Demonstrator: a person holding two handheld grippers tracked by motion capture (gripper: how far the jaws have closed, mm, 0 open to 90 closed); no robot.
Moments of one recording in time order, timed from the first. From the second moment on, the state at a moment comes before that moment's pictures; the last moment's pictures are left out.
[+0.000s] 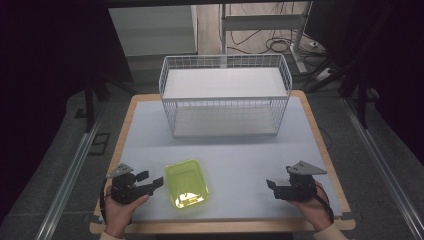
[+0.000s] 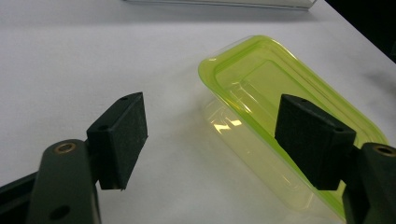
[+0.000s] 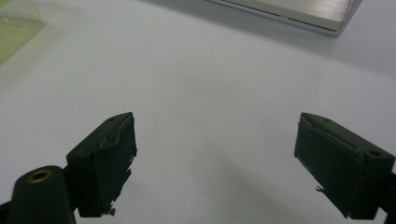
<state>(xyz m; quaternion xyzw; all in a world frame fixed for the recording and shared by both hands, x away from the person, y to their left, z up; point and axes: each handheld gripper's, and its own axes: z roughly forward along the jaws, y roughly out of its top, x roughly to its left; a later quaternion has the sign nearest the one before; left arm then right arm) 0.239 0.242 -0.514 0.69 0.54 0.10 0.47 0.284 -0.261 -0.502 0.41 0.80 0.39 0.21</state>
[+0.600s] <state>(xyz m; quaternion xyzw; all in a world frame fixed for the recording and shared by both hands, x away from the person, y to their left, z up) 0.233 0.245 -0.501 0.68 0.53 0.09 0.51 0.281 -0.262 -0.500 0.40 0.80 0.39 0.22</state>
